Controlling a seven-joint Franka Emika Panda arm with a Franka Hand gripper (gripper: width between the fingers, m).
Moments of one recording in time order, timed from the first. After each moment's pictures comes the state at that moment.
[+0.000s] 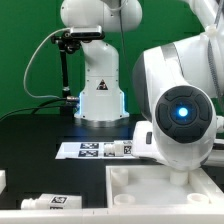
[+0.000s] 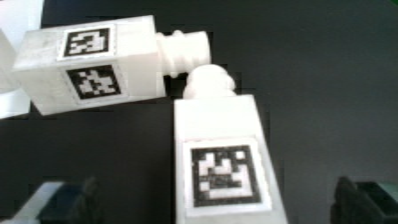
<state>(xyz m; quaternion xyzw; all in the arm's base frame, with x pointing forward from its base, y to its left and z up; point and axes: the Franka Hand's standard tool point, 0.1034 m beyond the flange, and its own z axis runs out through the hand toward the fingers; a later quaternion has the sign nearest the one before) 0.473 0.143 0.018 -0.86 0.15 0.48 0.09</state>
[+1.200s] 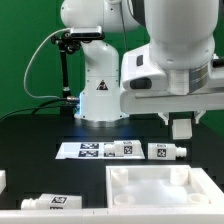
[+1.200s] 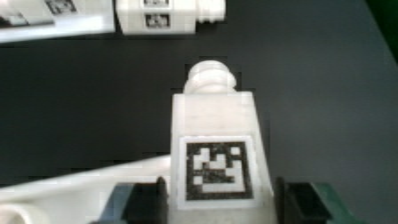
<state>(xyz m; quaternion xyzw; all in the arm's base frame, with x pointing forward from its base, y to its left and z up) 0.542 0.109 0.118 -0.95 0.09 0.30 0.09</state>
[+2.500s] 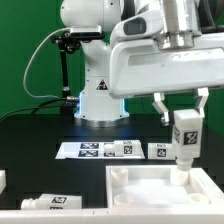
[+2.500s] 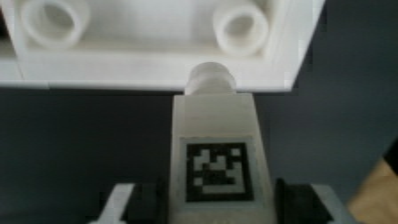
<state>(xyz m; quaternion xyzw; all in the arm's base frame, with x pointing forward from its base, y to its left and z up) 0.644 0.089 0.146 -0.97 -0.03 -0.24 0.05</state>
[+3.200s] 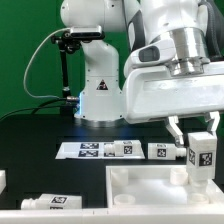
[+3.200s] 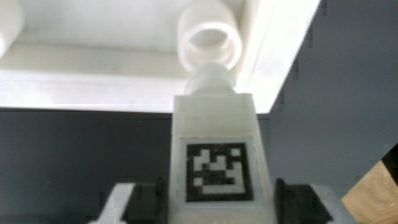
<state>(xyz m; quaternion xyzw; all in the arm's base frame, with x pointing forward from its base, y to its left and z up) 0.628 0.111 0.109 -0.97 -0.06 -0.24 0.04</state>
